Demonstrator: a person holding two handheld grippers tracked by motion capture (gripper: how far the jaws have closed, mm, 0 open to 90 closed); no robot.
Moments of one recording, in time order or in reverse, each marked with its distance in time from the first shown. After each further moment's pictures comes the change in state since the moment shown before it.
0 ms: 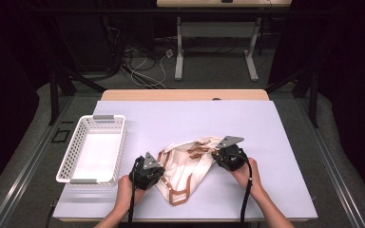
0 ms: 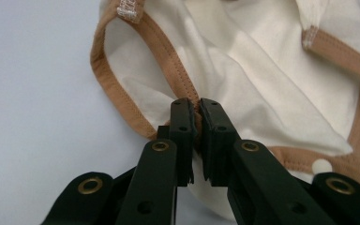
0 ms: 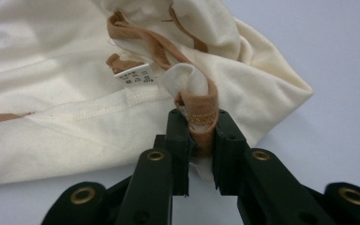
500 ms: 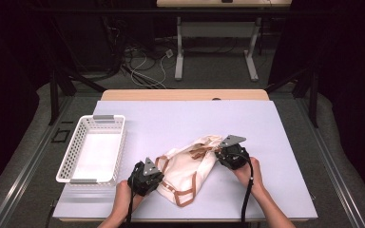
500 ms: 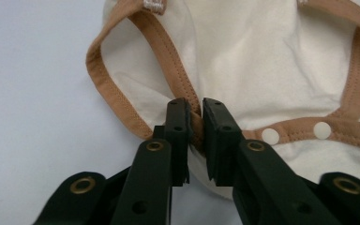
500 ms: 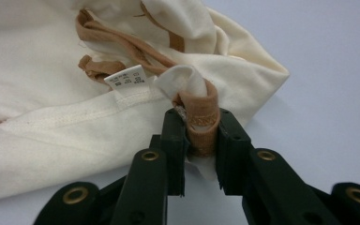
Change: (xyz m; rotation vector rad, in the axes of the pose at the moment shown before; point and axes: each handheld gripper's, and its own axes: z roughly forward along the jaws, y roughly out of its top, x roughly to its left) left arm -0.009 -0.005 -0.006 0.023 0.017 0.027; right arm -0.008 -0.005 0.004 0.001 -0.044 0.006
